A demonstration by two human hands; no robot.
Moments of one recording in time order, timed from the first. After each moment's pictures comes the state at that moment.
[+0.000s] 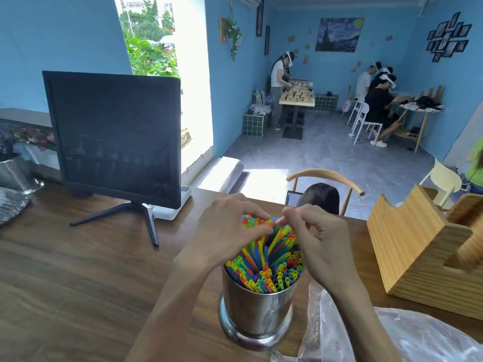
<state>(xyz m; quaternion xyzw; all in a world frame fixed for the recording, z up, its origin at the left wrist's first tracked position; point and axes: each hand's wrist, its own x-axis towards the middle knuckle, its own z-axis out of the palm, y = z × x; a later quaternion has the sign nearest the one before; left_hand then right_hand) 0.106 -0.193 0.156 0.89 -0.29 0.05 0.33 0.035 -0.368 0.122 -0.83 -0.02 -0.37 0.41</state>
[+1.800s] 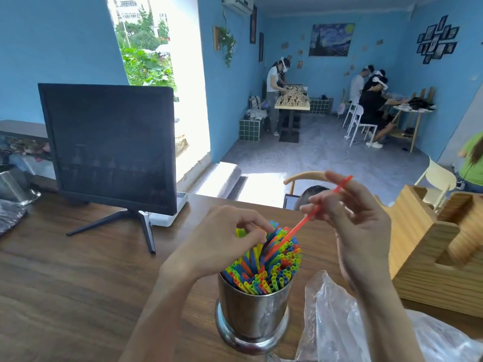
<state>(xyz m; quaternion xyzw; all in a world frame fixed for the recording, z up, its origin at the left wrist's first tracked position) 0.088 -0.187 0.173 0.85 -0.36 -0.02 0.39 0.012 -0.380 0.158 -0.59 -0.05 -0.40 0.70</state>
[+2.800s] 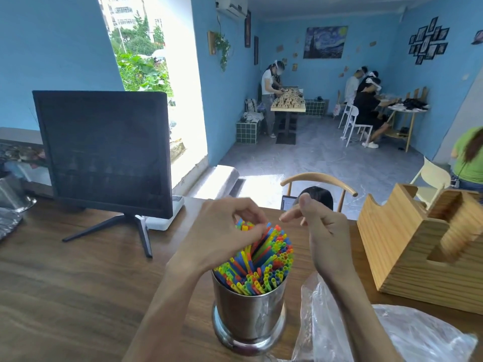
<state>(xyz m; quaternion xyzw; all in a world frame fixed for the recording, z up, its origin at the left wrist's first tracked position) 0.087 -0.200 0.174 0.83 -0.35 0.09 0.41 0.027 -0.379 0.133 -0.75 0.03 -0.37 0.55</state>
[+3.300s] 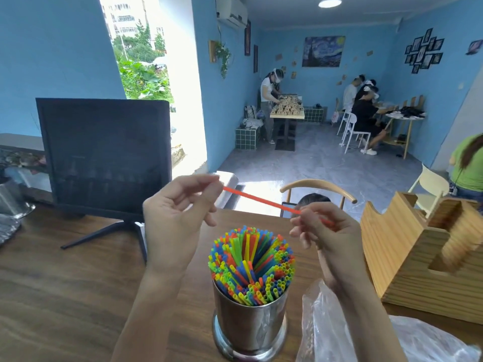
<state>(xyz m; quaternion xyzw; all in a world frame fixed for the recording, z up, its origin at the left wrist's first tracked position) 0.087 -0.176 0.189 0.62 -0.21 0.19 0.73 0.021 -0.388 0.142 -0.59 -0.05 -0.32 0.74</state>
